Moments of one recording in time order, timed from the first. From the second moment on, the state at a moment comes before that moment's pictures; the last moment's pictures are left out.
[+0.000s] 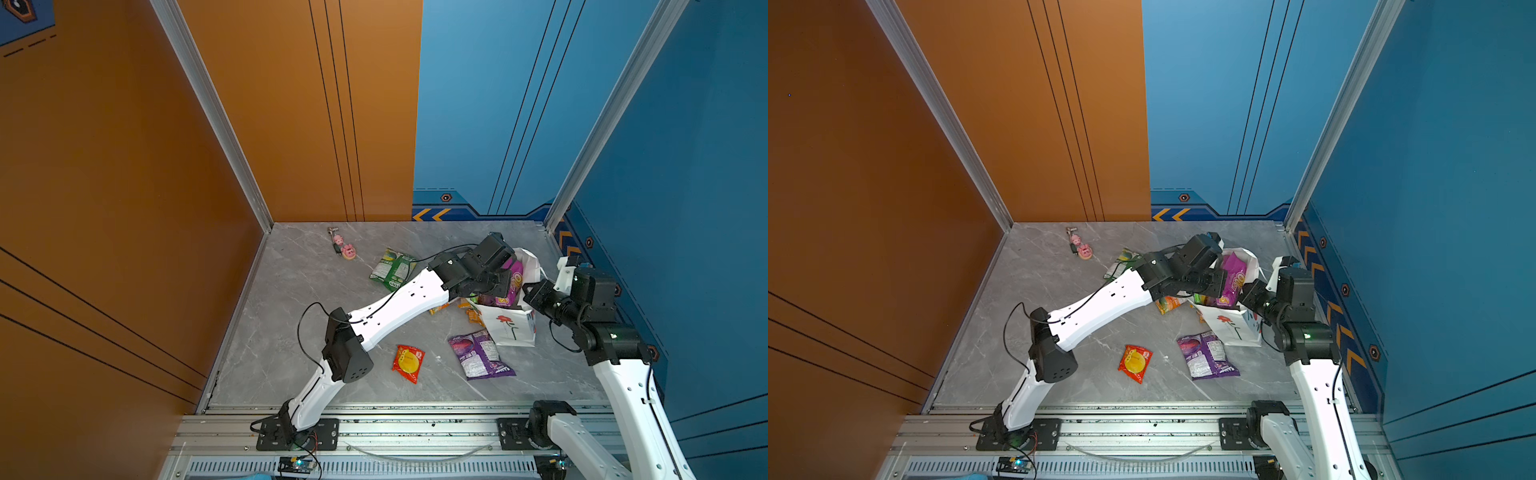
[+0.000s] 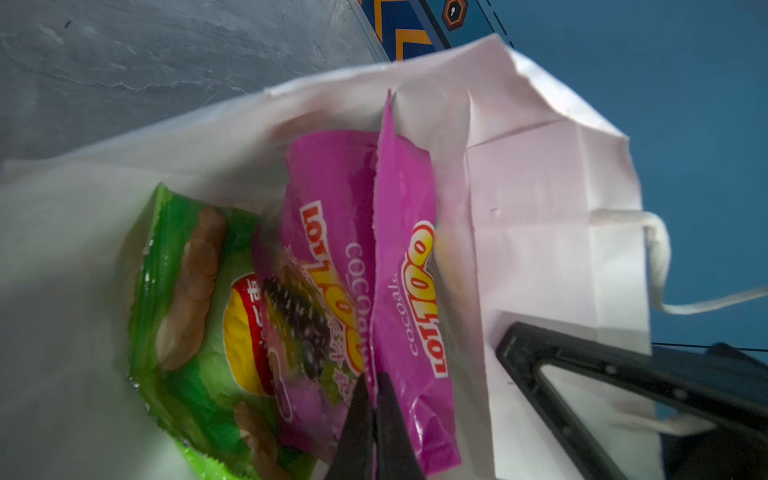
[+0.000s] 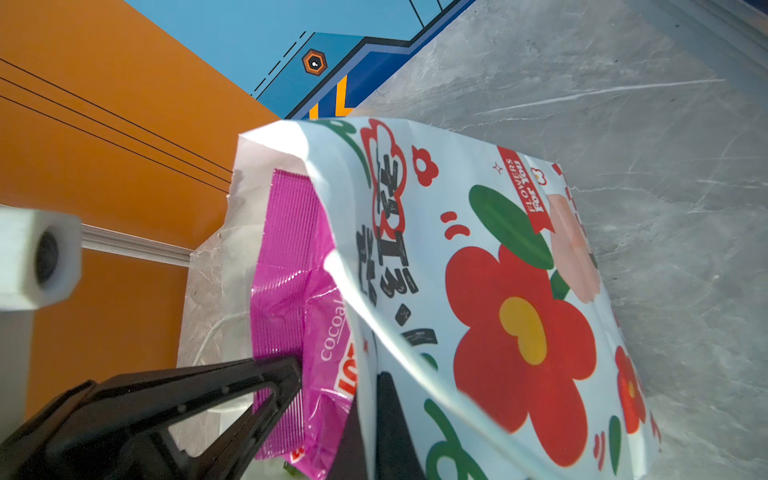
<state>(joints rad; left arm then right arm) -1.05 2.23 2.43 -0.92 -0.03 -0.64 -0.01 0.83 0.97 -0.73 -0.22 0.62</state>
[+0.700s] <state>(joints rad) -1.05 2.36 2.58 -0.99 0.04 -0.67 -0.01 0.83 0.97 -0.73 -0.22 0.63</state>
